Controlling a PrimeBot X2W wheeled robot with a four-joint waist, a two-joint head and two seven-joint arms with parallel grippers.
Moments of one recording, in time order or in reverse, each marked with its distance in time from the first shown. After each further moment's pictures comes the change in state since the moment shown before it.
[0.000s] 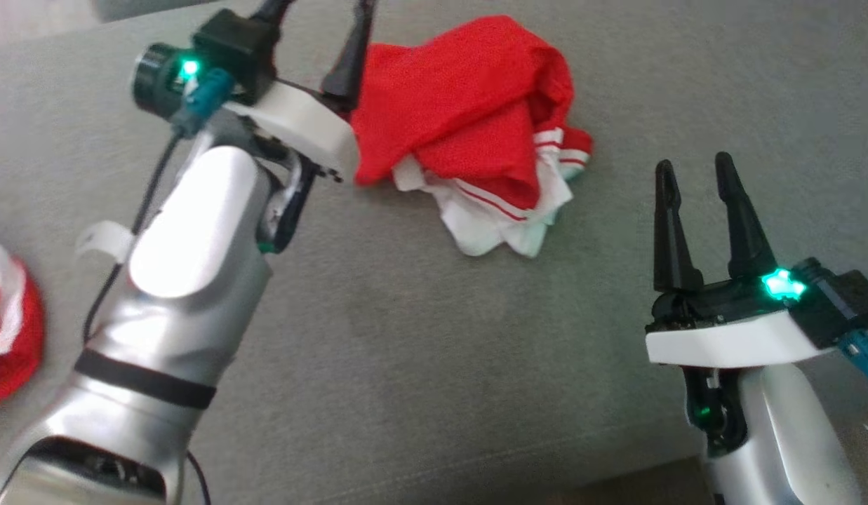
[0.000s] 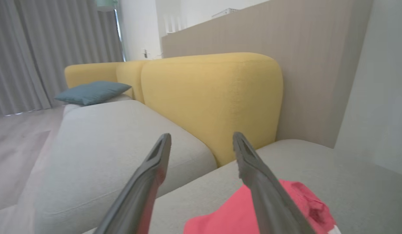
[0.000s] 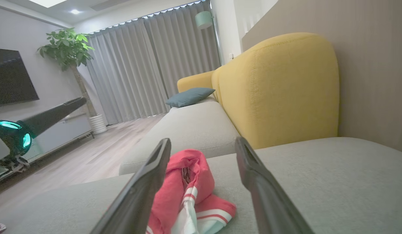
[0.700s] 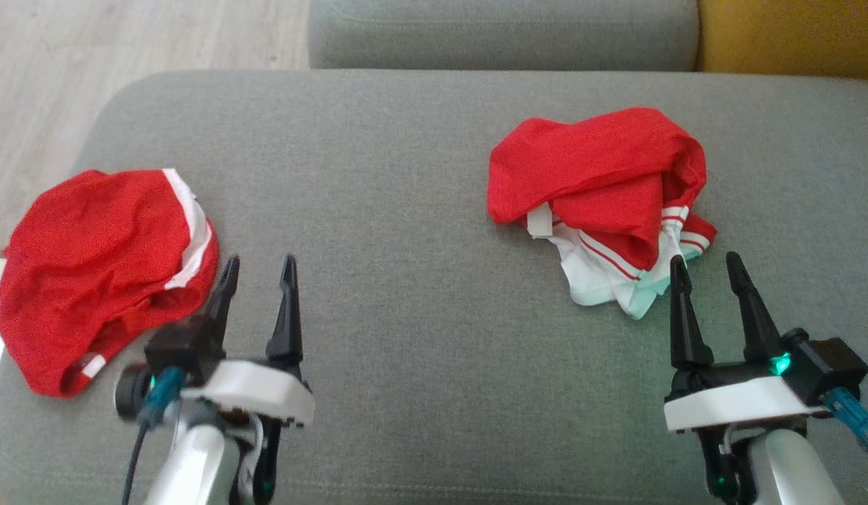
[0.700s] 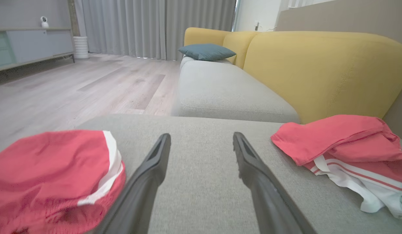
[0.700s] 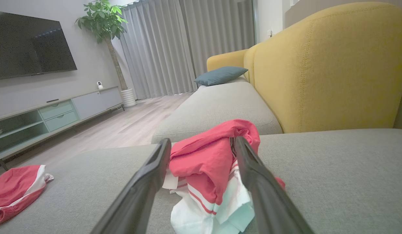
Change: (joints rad) left arm 0.713 0.038 0.216 -0.353 0.020 0.126 -0.008; right arm 0.134 0.001 -0.094 0.133 -0.084 0.000 0.000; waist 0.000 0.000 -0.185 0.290
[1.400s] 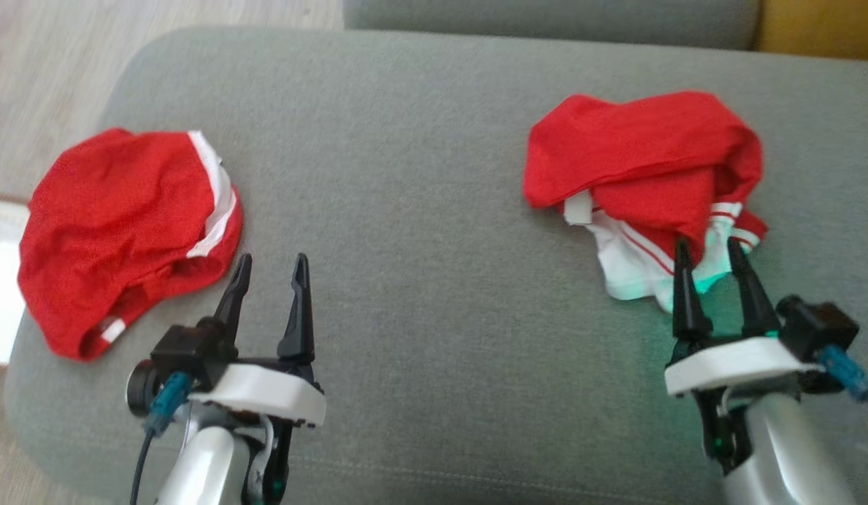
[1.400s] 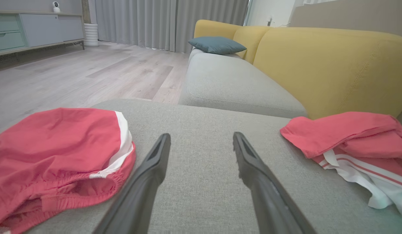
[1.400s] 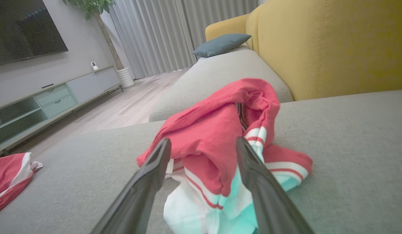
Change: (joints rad) left arm 0.058 -0.091 0.083 -0.037 0.068 -0.073 0.000; right arm -0.126 0.000 -0.029 0.209 0.037 0.000 0.000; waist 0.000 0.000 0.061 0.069
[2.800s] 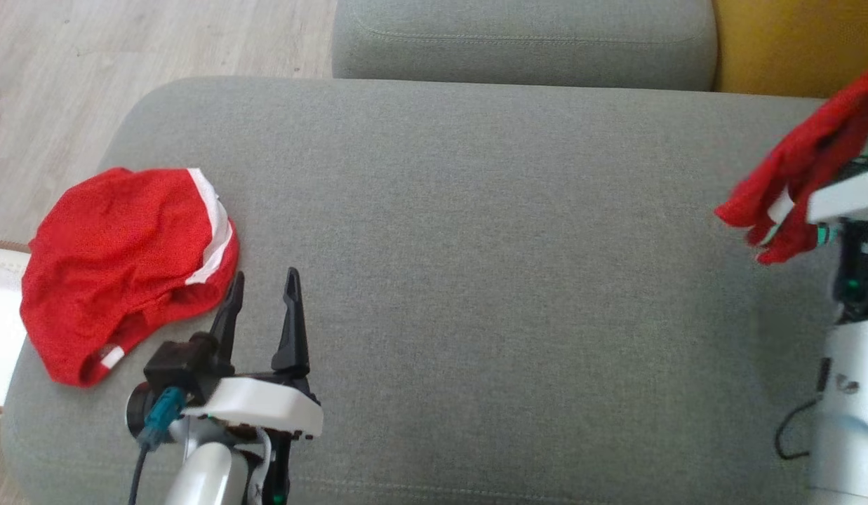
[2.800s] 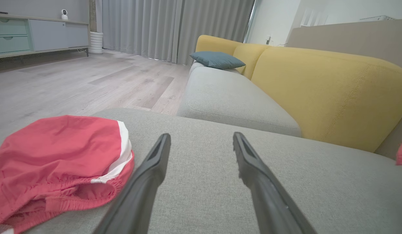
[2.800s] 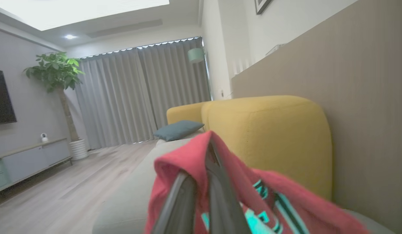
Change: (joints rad) left arm 0.033 -0.025 0.032 0.004 -0.021 0.010 0.000; right arm -0.320 -0.002 -0.340 -0.180 -0.150 0.000 0.249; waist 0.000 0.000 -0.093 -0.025
